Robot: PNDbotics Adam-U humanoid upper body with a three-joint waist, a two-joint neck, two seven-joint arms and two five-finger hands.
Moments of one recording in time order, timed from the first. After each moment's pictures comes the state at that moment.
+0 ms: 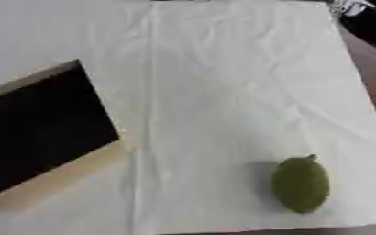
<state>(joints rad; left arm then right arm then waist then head) -0.19 0.27 0.37 -1.98 -0.11 -0.07 0.49 -0.31 -0.89 -0.10 -1.98 0.49 0.08 -0.37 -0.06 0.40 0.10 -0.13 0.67</state>
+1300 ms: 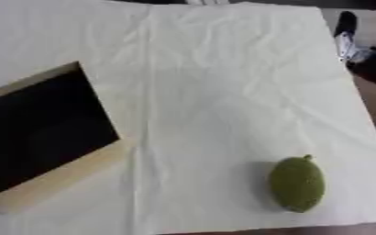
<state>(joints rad) -0.18 0.29 0.37 -1.98 -0.11 -0.06 0.49 -0.13 -1.04 -0.03 -1.98 0.41 0.02 -0.44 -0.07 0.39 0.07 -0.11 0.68</state>
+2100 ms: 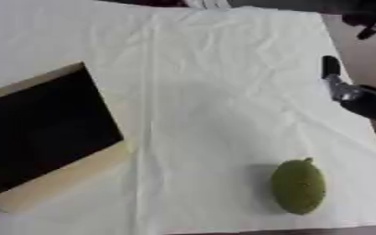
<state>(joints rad) -0.17 0.30 0.37 -1.98 -0.12 -0.06 0.50 -0.05 -1.08 0.04 -1.98 0.51 -0.02 -0.49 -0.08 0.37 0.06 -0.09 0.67</state>
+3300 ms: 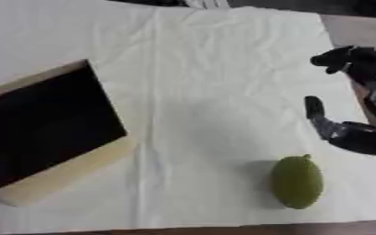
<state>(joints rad) -0.16 0.31 0.37 -1.98 -0.12 -0.05 0.49 -0.03 -1.17 0.21 -1.98 0.48 -0.14 -0.54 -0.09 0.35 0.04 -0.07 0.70</state>
